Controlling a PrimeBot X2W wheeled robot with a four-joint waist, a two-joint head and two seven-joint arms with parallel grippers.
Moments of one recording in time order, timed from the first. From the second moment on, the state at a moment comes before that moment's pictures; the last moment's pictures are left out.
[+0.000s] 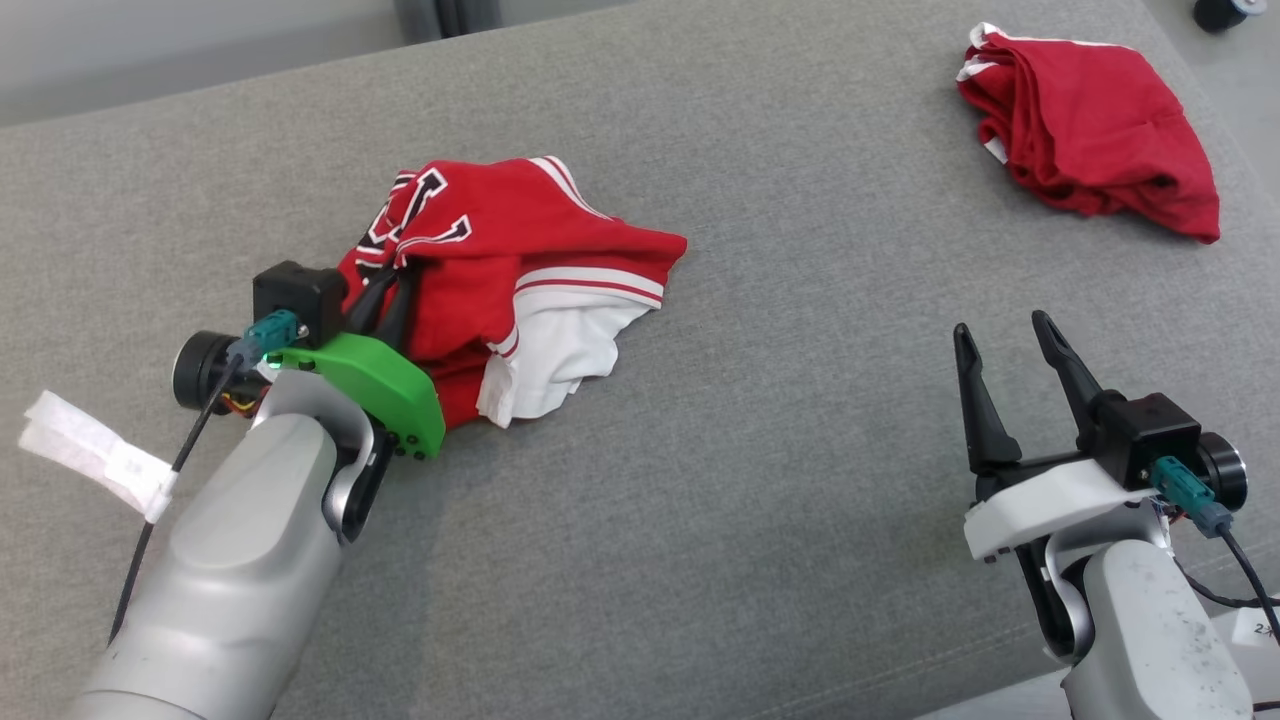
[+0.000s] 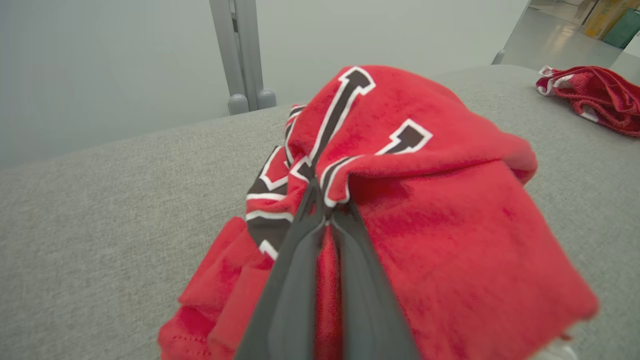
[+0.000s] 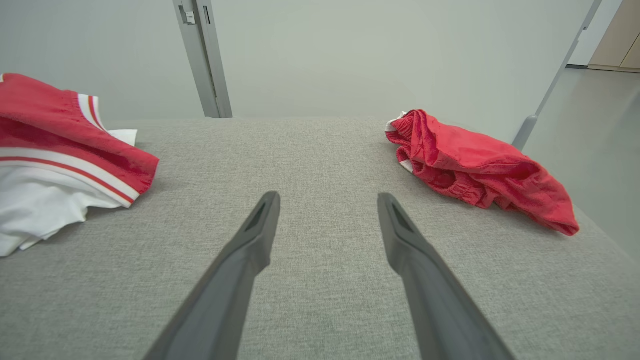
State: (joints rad) left arm -0.76 0.25 -0.68 0.83 -0.66 -0.11 -0.26; right arm -0.27 -0.05 -0.02 0.27 0.08 0.13 -0.26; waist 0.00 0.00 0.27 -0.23
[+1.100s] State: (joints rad) left arm -0.18 0.15 -0.24 0.38 -0.40 -0.09 -0.26; right arm -0.16 -0.05 -0.01 0.31 0.08 0.13 -0.26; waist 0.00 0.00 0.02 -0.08
